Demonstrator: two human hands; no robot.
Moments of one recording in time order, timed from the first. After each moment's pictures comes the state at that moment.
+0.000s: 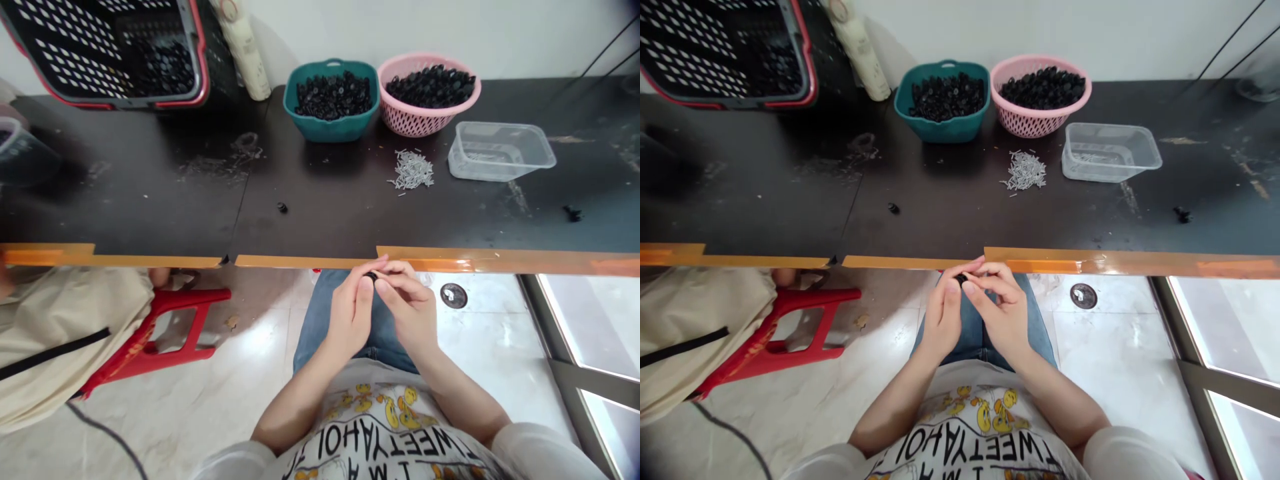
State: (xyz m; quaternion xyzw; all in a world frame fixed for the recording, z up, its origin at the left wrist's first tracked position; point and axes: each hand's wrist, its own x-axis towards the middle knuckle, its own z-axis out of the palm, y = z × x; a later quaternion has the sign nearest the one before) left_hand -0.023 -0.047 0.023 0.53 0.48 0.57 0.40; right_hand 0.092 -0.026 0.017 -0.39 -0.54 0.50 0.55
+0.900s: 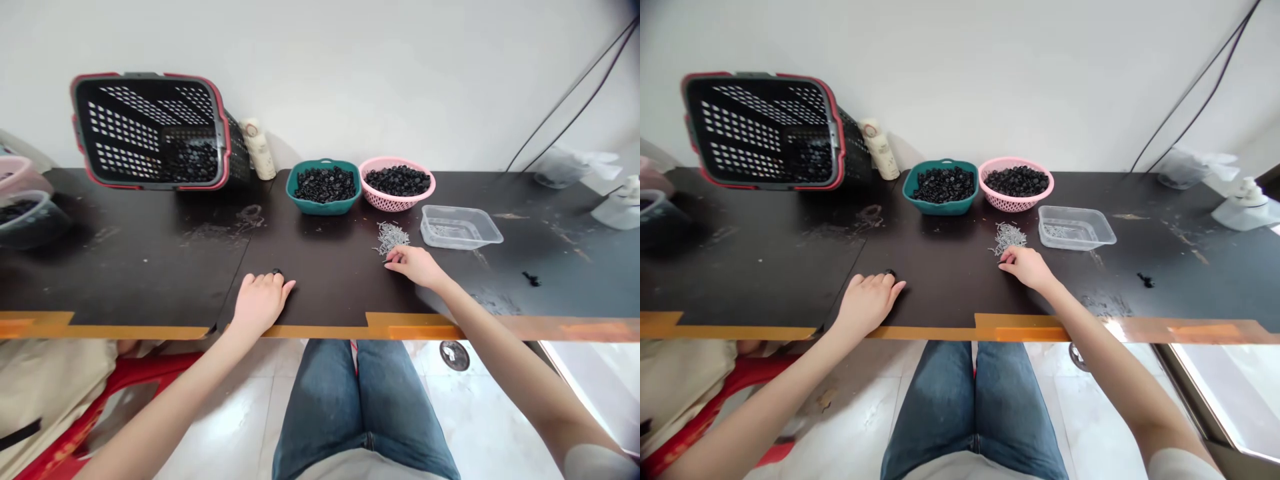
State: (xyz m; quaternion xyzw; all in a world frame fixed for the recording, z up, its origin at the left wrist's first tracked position) left_hand -0.194 0.057 0.024 0.74 0.65 -0.01 -0.16; right_hand 0.154 0.201 0.029 -0.54 -0.80 0.22 0.15
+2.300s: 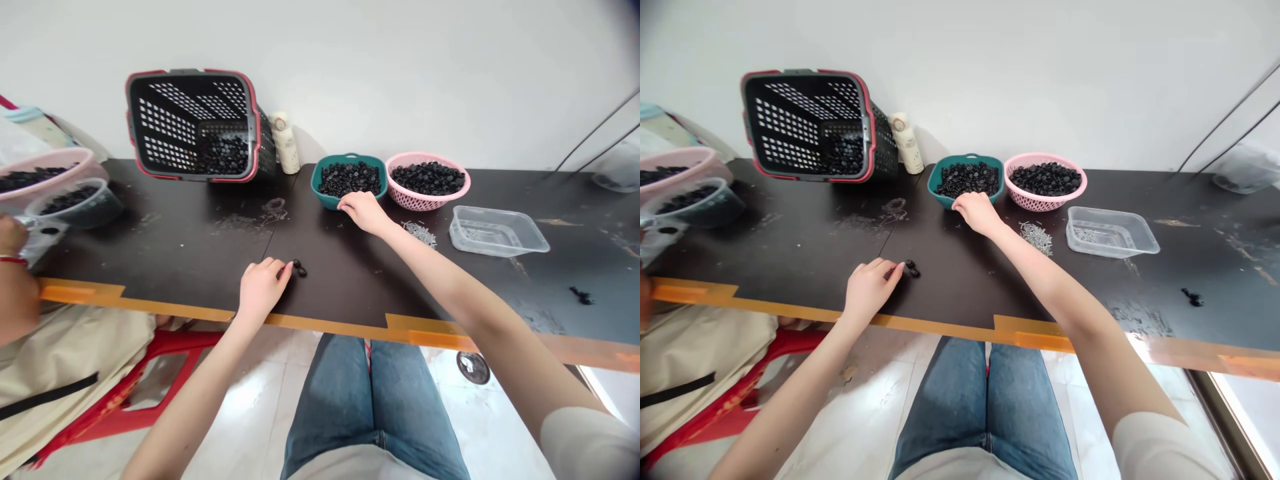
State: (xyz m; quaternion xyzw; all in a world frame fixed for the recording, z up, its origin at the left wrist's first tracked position) left_hand -0.228 0.054 0.025 0.66 0.72 0.15 -0.14; right_hand -0.015 0.296 0.055 -0.28 -0.92 0.09 0.26
